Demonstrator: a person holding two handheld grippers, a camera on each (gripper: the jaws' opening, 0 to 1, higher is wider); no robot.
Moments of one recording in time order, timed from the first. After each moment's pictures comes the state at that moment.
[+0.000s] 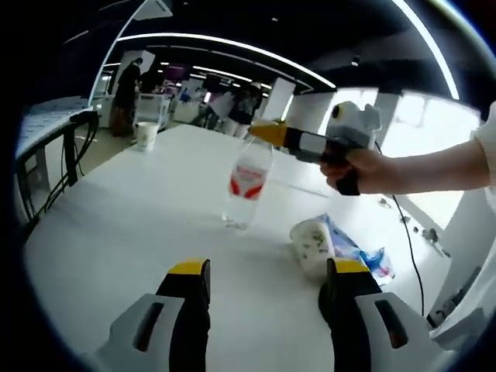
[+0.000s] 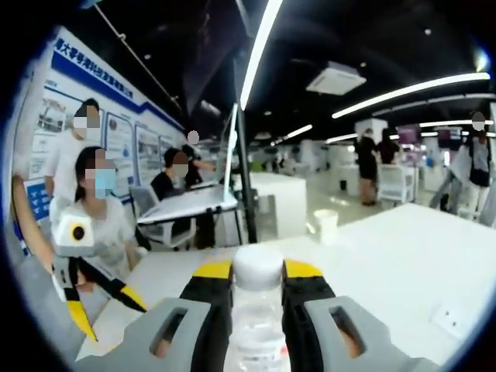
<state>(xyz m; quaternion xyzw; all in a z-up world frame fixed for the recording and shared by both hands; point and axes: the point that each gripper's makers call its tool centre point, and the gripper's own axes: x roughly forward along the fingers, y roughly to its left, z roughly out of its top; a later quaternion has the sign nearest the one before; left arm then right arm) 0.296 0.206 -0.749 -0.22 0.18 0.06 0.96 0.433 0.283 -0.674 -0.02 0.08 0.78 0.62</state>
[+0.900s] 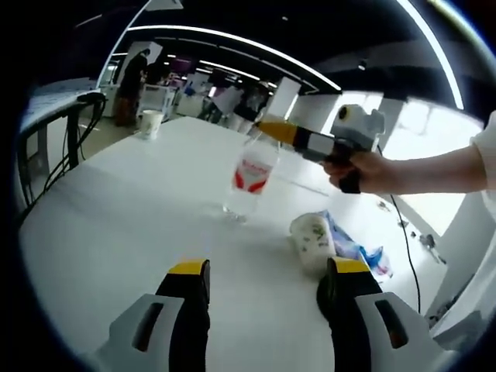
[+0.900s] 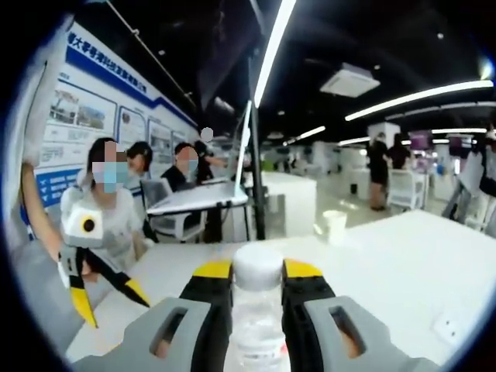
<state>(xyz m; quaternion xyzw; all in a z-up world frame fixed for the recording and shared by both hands) 0.287 0.202 -0.760 -0.23 0.19 0.06 0.95 0.421 0.274 -0.675 -0.04 0.06 0.81 0.59</state>
